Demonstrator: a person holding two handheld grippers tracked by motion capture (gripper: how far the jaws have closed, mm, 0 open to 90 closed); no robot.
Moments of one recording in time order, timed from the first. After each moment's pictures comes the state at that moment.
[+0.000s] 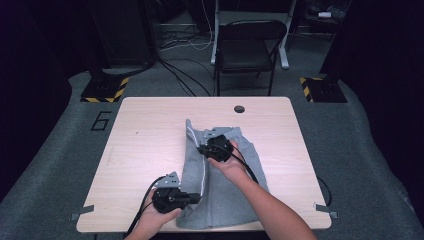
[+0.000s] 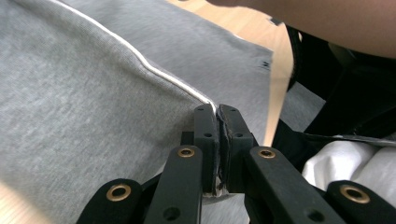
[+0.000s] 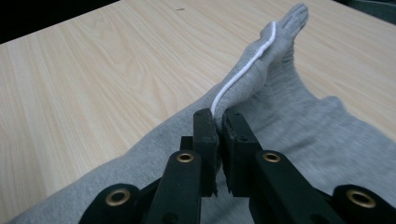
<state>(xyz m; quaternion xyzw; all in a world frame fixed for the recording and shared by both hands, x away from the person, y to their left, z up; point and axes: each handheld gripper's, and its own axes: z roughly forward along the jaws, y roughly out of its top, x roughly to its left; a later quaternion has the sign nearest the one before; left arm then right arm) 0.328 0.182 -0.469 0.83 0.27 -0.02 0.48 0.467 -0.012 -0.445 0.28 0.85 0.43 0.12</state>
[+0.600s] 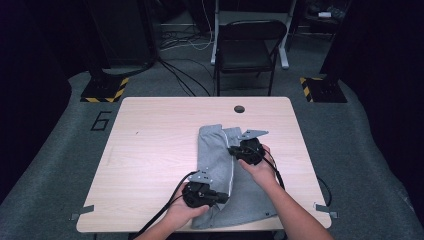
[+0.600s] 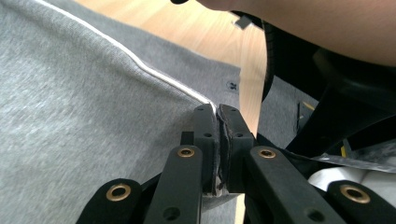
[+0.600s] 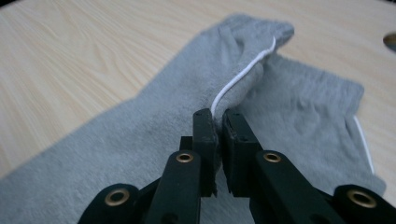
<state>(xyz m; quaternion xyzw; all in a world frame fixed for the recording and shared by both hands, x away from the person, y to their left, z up) 0.347 0.106 -0.472 0.85 0.22 -0.07 0.47 0.459 -0.102 -0.452 0.36 0.83 0.41 0.14</state>
